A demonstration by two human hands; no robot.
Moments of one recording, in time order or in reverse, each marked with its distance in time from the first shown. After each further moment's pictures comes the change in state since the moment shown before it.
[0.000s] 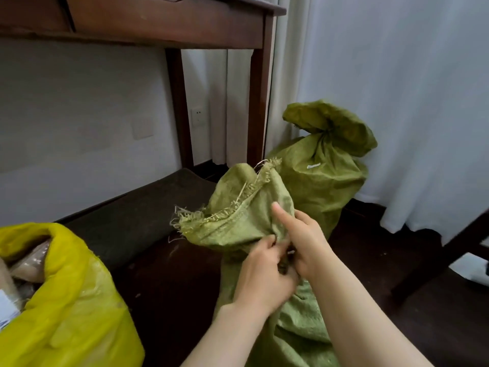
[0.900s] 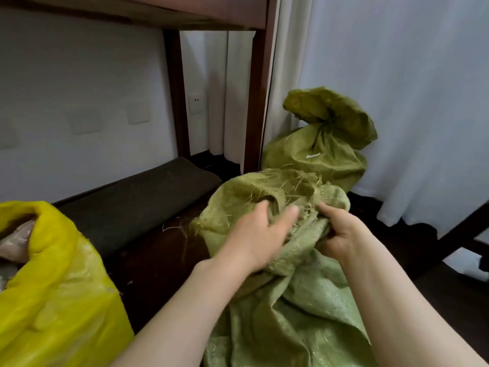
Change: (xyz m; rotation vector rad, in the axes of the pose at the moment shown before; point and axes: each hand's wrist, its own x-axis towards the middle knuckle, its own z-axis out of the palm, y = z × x) left_hand 0.011 0.011 -0.034 -0.170 -0.225 -0.239; right_hand 0.004 -0.013 -0.043 0.328 0.153 0.265
